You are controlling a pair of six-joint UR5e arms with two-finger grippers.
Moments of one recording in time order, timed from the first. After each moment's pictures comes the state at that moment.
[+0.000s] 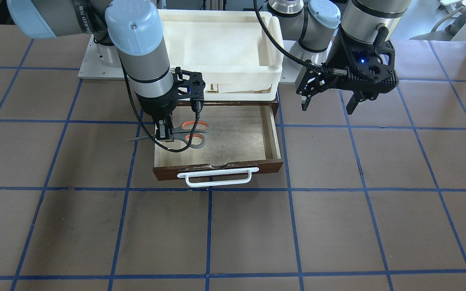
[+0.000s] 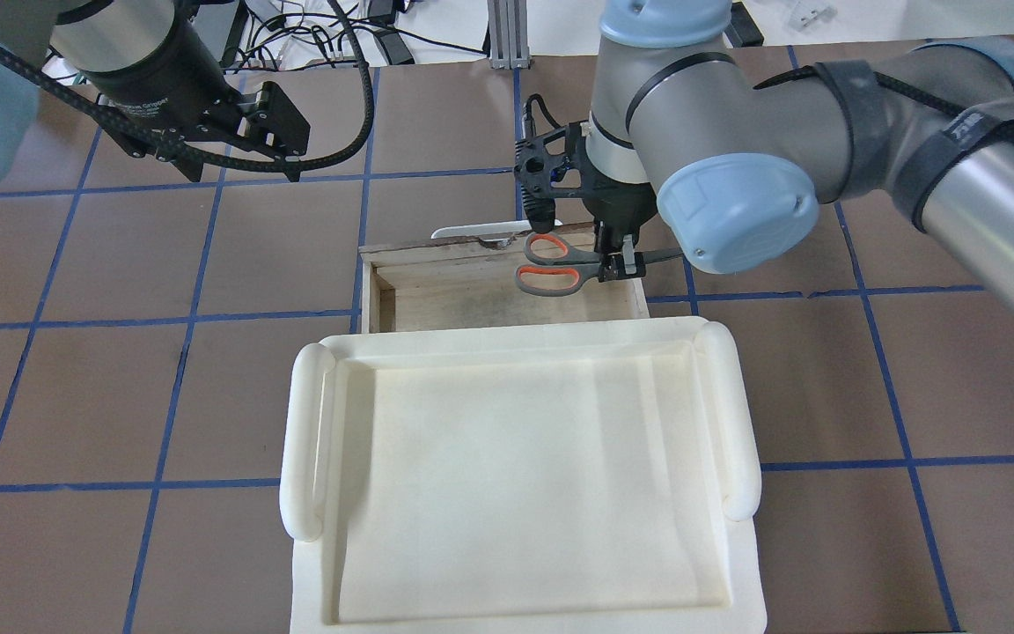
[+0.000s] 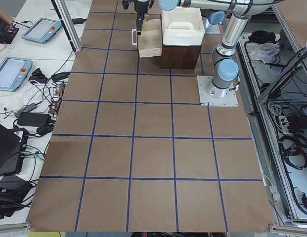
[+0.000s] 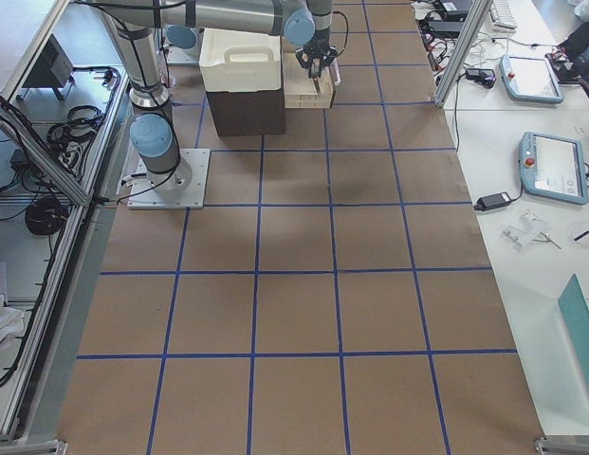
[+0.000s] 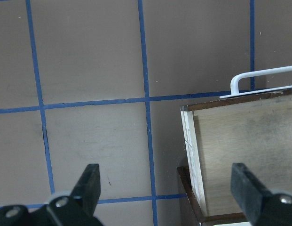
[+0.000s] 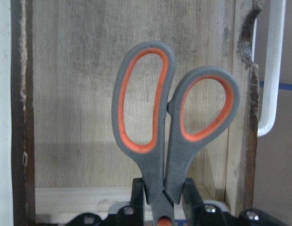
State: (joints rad) left arm -1.58 -1.57 -1.52 -1.50 1.56 0.05; right arm 1.85 -1.41 1.66 -1.83 -1.55 -1.40
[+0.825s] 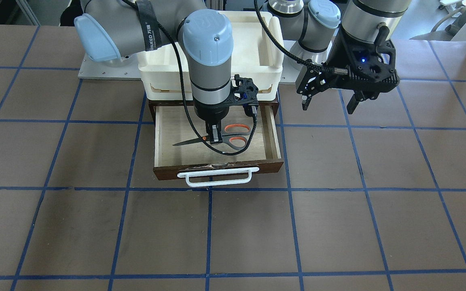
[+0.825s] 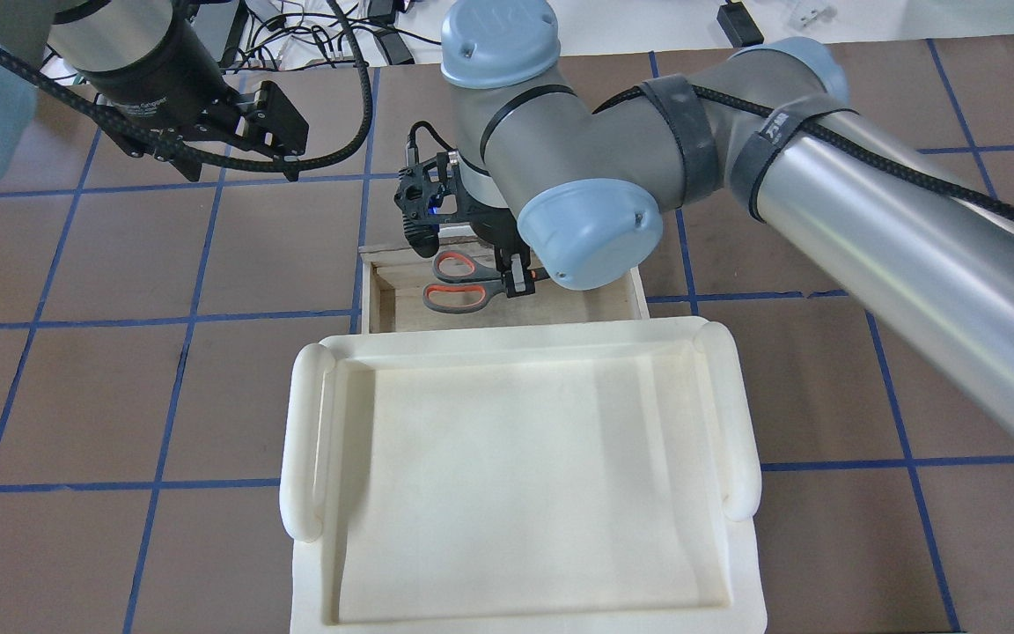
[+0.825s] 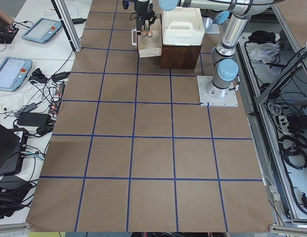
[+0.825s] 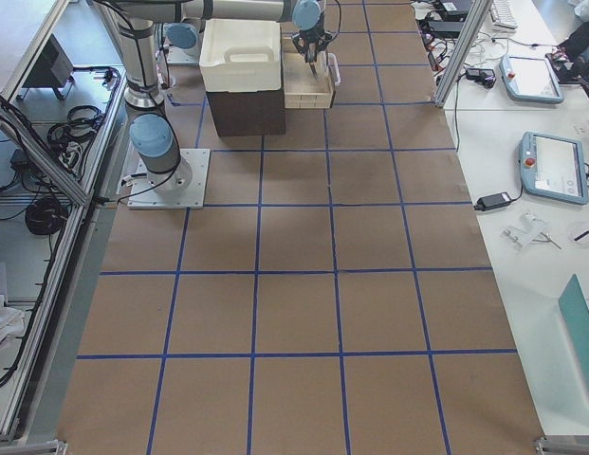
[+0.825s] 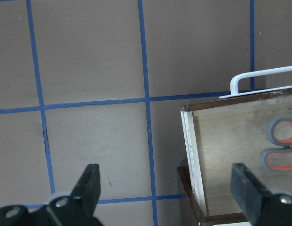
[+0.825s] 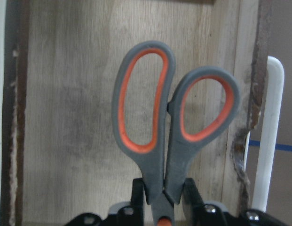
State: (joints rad) left arm -1.58 -1.57 -1.52 -1.50 1.56 0.05; right arm 2.01 -1.27 1.54 -1.84 -1.55 -1.28
